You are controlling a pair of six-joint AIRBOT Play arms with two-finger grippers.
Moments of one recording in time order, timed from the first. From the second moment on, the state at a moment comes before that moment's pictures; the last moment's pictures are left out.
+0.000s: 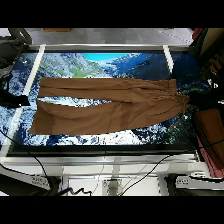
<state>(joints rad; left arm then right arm) 0.53 -1.74 1.63 1.43 -1.29 -1.19 -0.47 -1.45 1.40 -1.28 1.32 1.28</state>
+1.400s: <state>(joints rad) 0.58 -1.79 1.42 1.13 -1.26 -1.01 -0.47 -1.45 1.40 -1.28 1.34 1.37</state>
